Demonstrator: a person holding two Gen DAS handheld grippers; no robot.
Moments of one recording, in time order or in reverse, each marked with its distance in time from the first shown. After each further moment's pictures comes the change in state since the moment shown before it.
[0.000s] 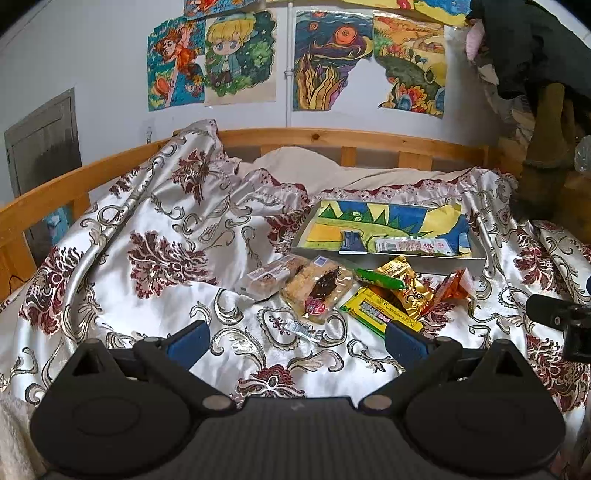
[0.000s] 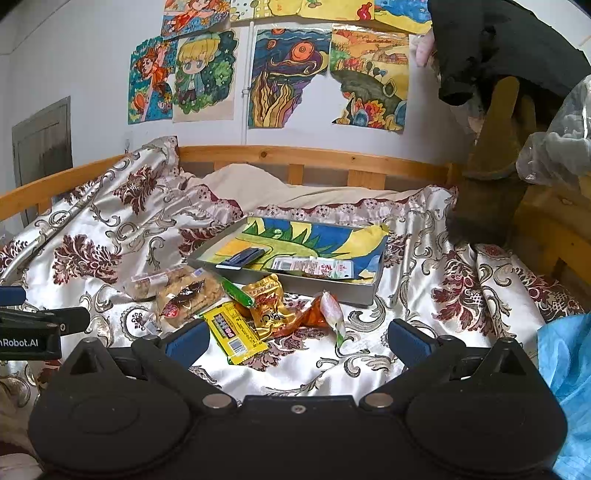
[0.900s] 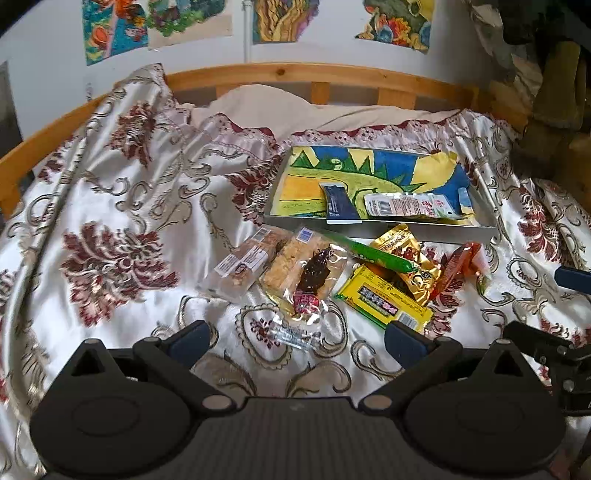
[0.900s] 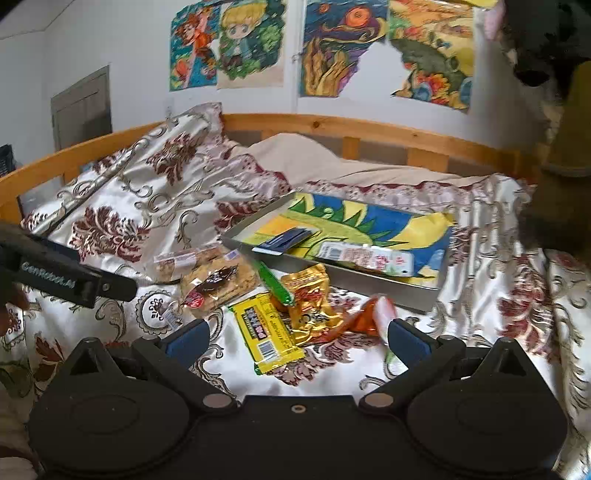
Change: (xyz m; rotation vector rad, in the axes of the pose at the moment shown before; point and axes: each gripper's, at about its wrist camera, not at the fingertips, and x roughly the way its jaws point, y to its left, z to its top) left arm 0.102 0.018 0.051 0.092 0.240 -0.131; right arm 0.079 0.008 0.018 -0.081 0.097 0.178
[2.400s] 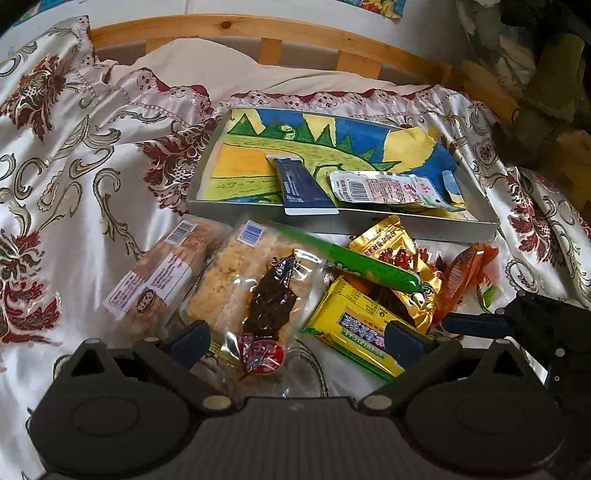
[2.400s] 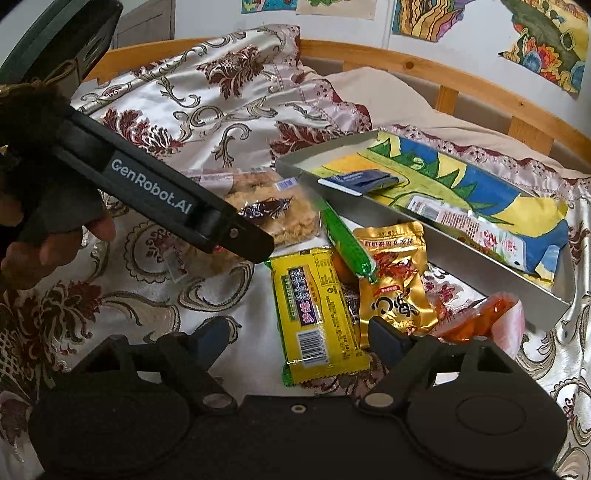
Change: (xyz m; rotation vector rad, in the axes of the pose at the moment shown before) left arm 0.124 0.009 0.023 0.017 0.073 -0.242; right arm 0.130 0.028 -0.017 -0.196 0.164 0.172
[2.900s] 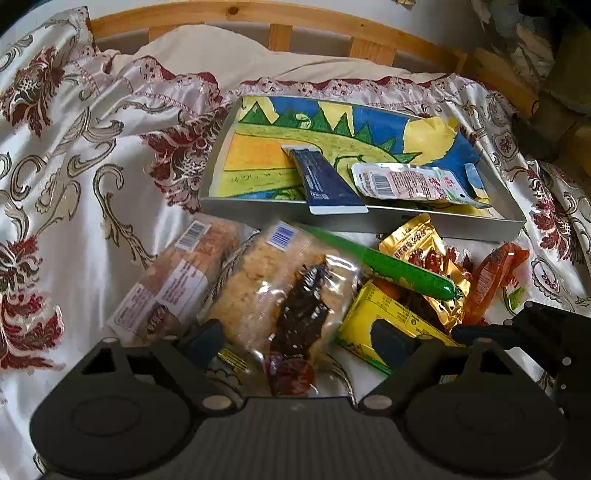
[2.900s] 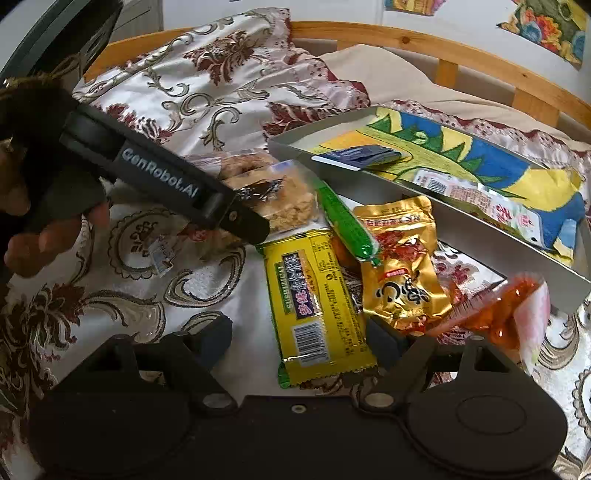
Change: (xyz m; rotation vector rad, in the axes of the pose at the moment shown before) left arm 0.017 0.015 0.009 0.004 0.039 0.025; right arm 0.023 -0.010 -0.001 0.045 0.045 0.031
